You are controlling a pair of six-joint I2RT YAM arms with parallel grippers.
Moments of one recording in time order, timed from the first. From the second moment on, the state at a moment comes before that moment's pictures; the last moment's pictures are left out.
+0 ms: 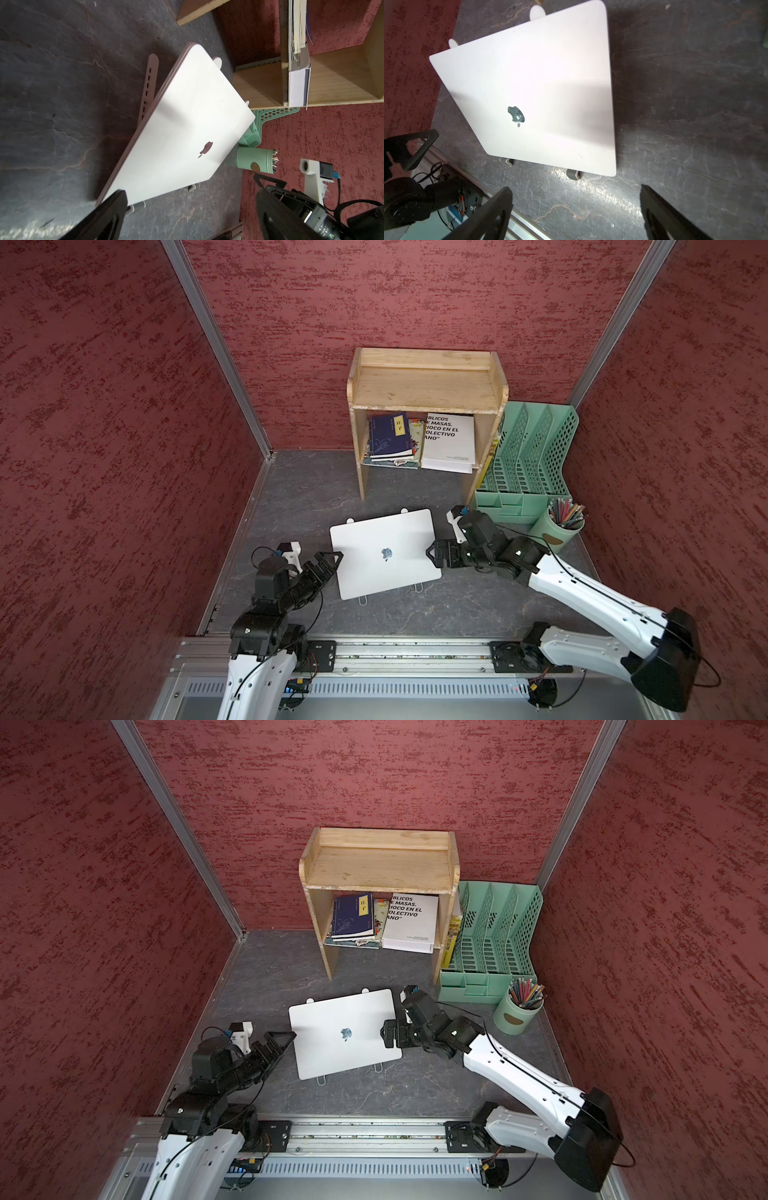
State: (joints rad) left arm -0.07 0.25 0.38 -0.68 0.46 -0.97; right arm 0.76 1.12 0.88 -0.60 -0.08 0.59
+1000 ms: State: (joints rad) left arm -0.07 0.25 0.03 -0.08 0.48 -0.88; right arm 0.40 1.46 0.60 0.08 -0.71 0.49
